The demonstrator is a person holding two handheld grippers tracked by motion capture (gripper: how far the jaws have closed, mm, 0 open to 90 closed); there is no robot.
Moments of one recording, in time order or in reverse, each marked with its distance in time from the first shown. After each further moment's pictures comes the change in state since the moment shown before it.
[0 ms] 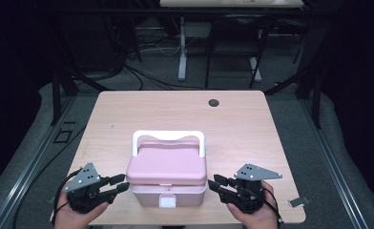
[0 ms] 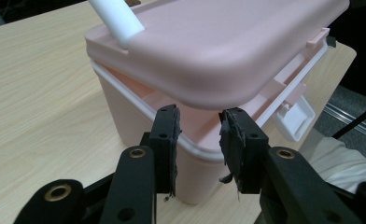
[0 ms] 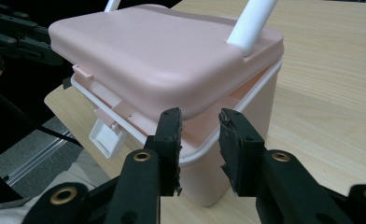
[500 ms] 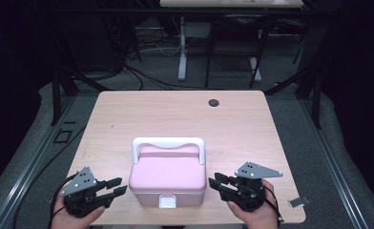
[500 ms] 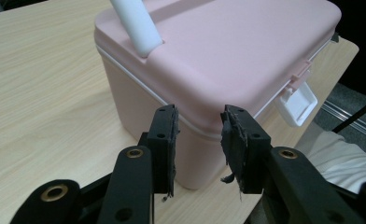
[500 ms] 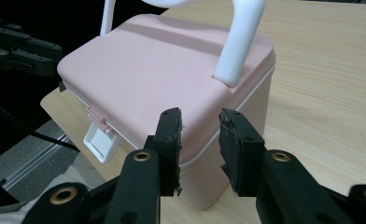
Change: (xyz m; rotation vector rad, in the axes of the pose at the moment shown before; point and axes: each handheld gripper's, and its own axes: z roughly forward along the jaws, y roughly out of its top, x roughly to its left) left arm 0.002 -0.010 -0.006 0.000 0.007 -0.024; right arm -0.004 0.002 0.001 -0.007 -0.006 0.006
